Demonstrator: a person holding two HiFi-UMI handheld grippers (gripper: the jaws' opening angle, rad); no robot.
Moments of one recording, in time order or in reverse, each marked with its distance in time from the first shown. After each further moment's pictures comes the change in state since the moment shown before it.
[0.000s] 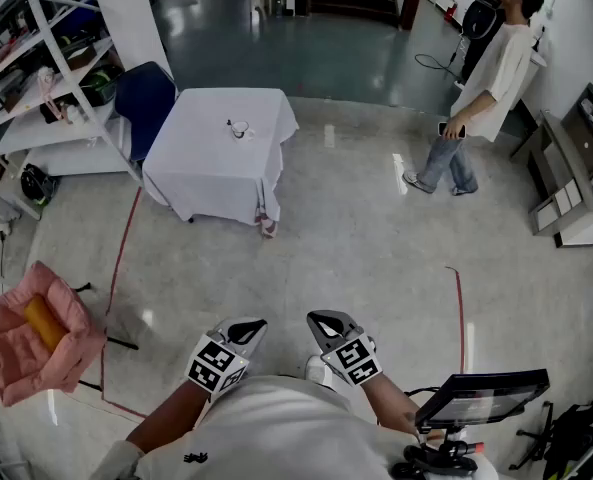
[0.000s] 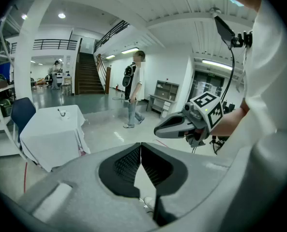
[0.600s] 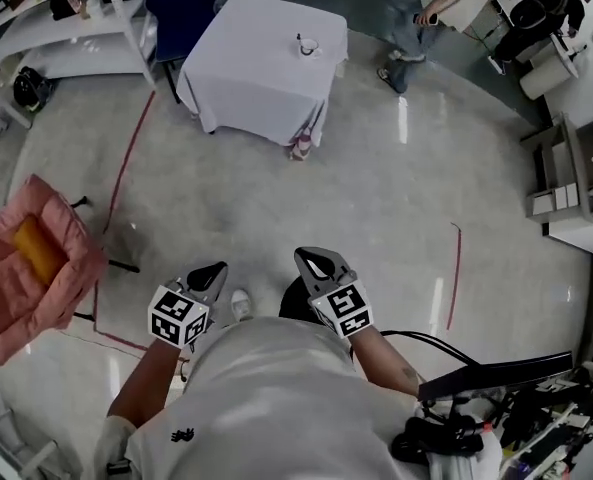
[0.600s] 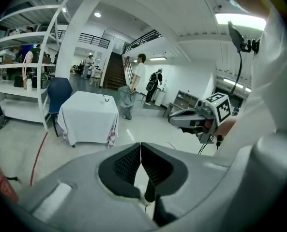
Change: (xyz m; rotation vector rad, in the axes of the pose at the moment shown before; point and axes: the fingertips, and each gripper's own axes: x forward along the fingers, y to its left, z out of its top) left arm -0.228 0.233 -0.163 -0.224 -0.079 0.137; right arm 0.217 0.197 0.106 -0.027 -0.008 0.009
